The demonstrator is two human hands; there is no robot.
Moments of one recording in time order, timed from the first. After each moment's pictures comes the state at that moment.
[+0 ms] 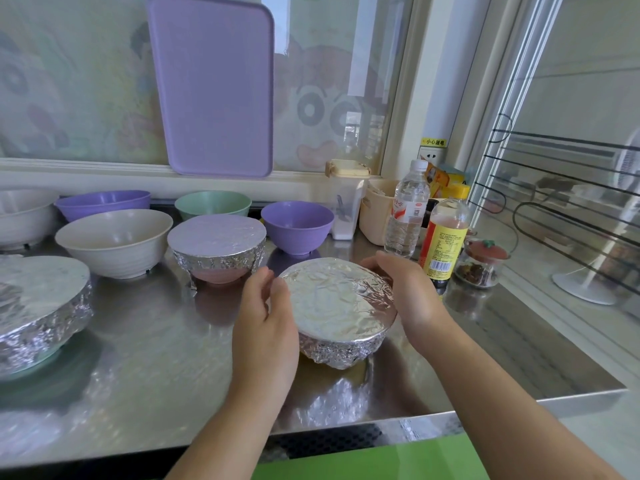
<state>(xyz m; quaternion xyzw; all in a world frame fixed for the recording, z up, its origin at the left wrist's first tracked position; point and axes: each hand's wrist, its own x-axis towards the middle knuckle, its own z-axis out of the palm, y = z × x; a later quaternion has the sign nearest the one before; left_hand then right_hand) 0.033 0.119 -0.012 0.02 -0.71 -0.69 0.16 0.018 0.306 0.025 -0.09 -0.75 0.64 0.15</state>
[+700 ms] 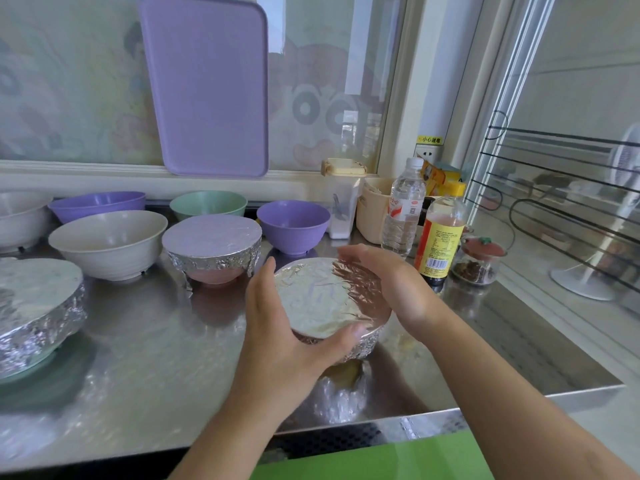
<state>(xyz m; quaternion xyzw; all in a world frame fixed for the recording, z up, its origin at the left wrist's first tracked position) 0.040 0.116 -0.029 -0.15 -0.80 -0.55 0.17 0.021 0.307 0.037 0.00 -0.81 0.58 0.08</state>
